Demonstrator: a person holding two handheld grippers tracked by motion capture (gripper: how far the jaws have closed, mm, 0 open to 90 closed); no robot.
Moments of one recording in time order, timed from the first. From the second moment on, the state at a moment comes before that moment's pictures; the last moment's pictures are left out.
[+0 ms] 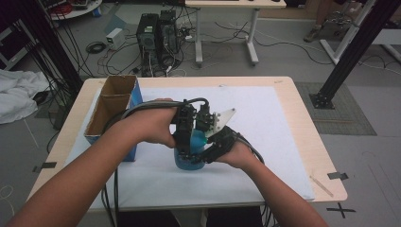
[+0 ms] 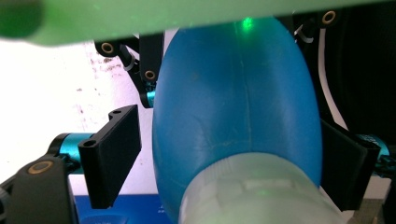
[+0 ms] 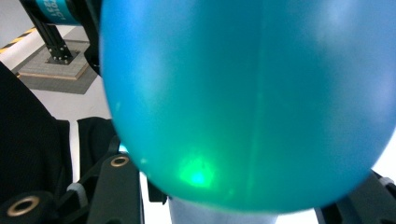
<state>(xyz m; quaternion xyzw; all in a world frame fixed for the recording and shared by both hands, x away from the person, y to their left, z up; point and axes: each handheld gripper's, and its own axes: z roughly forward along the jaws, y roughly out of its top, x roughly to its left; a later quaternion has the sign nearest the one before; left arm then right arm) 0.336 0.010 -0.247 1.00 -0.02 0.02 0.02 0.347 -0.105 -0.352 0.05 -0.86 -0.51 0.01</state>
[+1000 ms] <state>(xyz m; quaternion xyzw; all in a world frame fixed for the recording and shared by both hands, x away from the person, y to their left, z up) 0.333 0.010 -0.249 1.00 -0.03 0.03 0.02 0.348 -0.103 -0.353 0.04 -0.86 -0.51 0.02</state>
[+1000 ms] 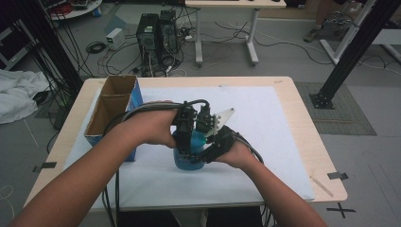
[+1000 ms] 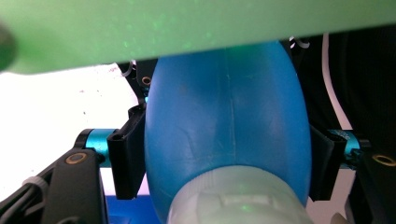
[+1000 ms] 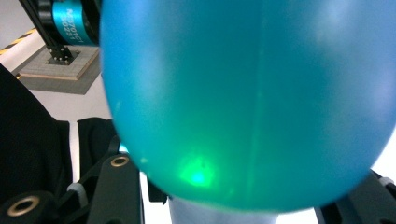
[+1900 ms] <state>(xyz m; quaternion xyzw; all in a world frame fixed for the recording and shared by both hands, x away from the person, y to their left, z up) 0.333 0.008 -0.242 1.00 -0.02 0.02 0.01 0.349 -0.104 -0.352 0.04 -0.85 -0.52 0.02</state>
